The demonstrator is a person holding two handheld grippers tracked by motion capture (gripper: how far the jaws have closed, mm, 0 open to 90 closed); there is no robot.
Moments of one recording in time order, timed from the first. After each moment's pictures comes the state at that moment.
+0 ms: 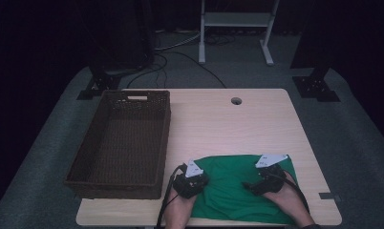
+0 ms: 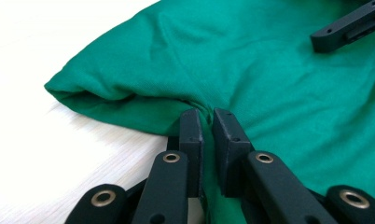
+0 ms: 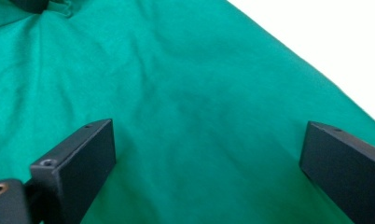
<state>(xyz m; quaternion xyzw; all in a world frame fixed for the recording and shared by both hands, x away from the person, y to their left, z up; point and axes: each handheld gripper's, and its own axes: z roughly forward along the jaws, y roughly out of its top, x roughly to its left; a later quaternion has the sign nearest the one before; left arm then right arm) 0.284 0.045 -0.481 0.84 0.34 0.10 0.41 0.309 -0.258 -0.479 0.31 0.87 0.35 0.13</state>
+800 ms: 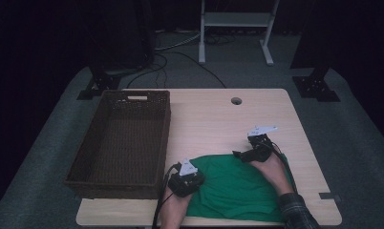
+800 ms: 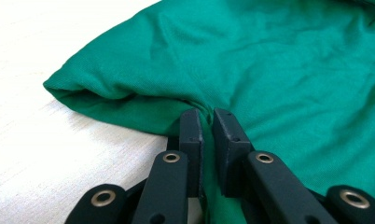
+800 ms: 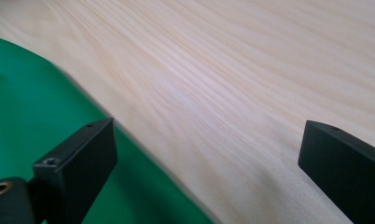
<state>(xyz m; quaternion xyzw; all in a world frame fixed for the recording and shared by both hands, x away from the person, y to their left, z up) 0.287 0.056 -0.482 0.84 0.34 0.09 0.42 0.401 -0.244 -0.473 0.38 0.84 0.37 0.15</state>
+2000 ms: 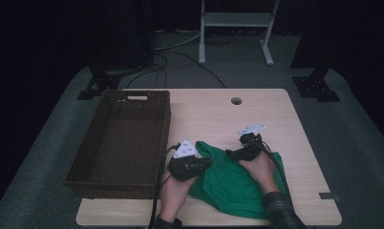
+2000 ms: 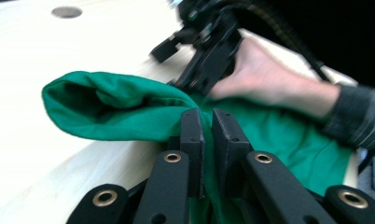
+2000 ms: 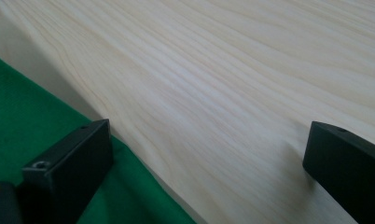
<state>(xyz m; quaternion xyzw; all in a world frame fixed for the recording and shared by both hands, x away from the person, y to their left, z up) 0.305 0.051 -0.406 0.81 0.28 0.07 0.52 0.414 -0.215 -0.485 0.41 0.83 0.34 0.16</state>
